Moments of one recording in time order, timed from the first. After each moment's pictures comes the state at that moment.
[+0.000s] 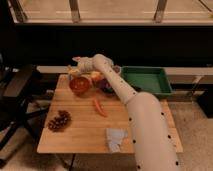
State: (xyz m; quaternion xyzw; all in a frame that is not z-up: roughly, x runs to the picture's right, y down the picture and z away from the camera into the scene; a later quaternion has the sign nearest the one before) arm -0.190 -0.163 0.943 -0.04 -0.43 0.17 0.88
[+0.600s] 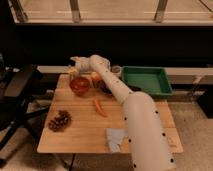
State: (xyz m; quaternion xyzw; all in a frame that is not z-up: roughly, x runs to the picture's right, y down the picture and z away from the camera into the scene) arm -0.205 -0.170 0.958 -0.01 -0.42 0.16 0.89
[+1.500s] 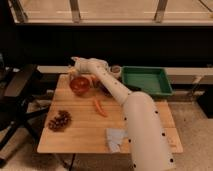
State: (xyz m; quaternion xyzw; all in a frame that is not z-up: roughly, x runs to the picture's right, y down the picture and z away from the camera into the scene) arm -0.204 -0.173 0.970 0.01 -0.41 0.20 0.89
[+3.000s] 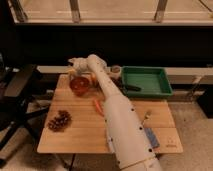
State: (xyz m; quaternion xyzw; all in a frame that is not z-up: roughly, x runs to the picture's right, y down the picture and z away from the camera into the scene) arm -0.227 -0.168 0.999 -0.04 -0.43 0.17 0.88
